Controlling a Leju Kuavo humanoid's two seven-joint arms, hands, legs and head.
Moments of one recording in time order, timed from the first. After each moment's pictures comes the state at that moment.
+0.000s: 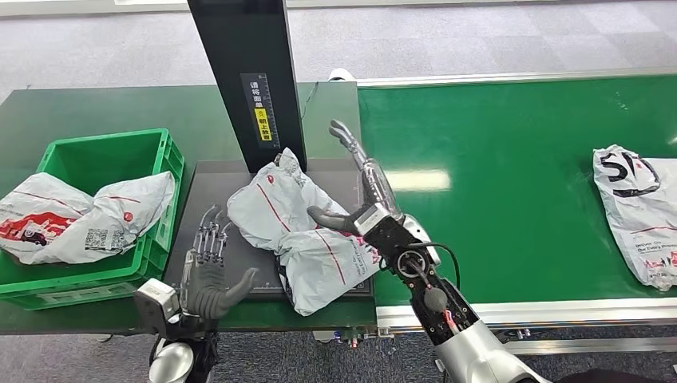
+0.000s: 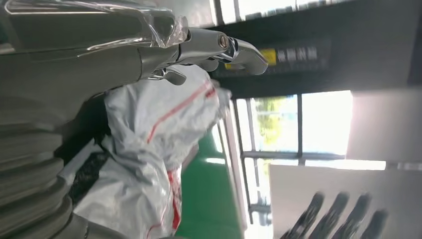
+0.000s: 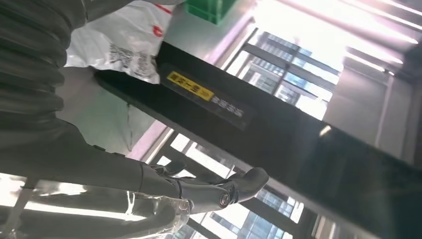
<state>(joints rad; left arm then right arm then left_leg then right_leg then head) -0.08 -0.12 -0.12 -1.28 -0.10 -0.13 -0.52 -0.54 0.12 0.50 -0.97 0.20 -0.04 -0.70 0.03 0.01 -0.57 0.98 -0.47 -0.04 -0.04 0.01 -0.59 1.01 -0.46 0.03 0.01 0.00</state>
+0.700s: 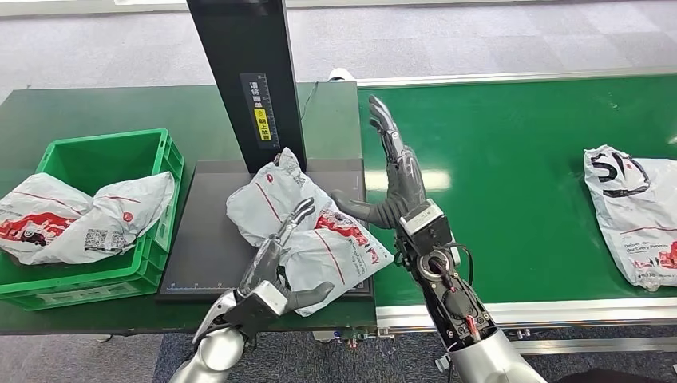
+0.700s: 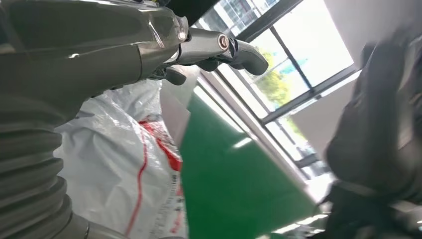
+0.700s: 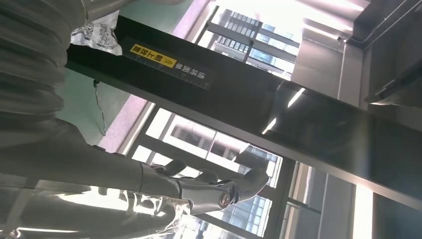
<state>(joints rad) -0.23 -0.11 -0.39 -1.20 -0.53 0.01 -0.43 -0.50 0.08 0.45 -1.16 0.10 -0.05 -0.70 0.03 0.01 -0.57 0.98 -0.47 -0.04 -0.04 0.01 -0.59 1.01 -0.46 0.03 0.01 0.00</state>
